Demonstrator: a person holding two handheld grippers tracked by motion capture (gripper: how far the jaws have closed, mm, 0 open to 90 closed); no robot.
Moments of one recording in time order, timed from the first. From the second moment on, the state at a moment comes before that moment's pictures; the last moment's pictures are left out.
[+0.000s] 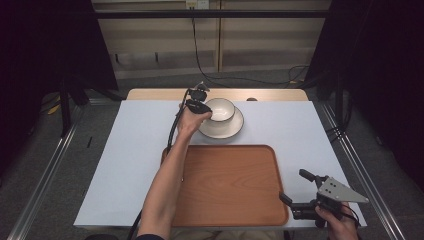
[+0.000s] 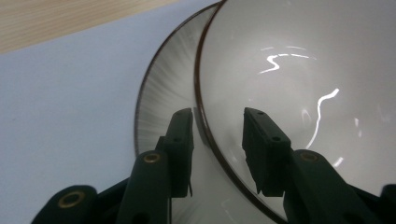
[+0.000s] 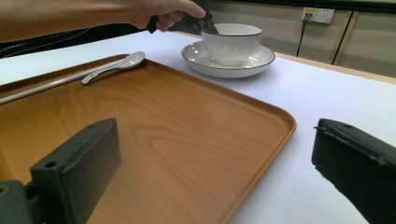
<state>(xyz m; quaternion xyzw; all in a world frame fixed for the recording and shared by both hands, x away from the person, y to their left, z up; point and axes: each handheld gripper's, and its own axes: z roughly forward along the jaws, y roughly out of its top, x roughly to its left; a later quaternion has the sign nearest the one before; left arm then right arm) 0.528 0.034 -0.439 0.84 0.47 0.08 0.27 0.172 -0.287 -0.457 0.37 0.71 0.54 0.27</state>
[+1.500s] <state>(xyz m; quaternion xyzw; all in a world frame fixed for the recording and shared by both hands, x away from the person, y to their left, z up) 0.531 0.048 -0.436 0.84 0.47 0.02 0.29 0.173 -0.286 -0.457 0.37 0.71 0.53 0.27</state>
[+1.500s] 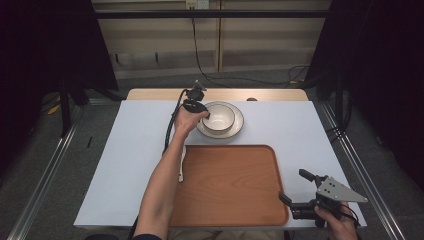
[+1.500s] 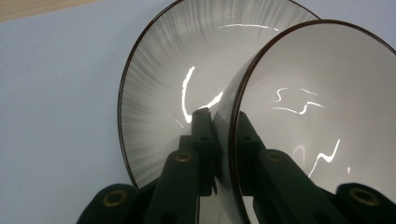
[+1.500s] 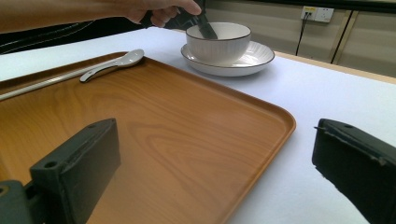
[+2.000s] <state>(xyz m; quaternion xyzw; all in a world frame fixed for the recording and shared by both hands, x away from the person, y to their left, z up) 0.523 0.059 -0.419 0.83 0.46 0.03 0.31 0.173 -0.283 -0.458 0.37 0.72 0.53 0.27</state>
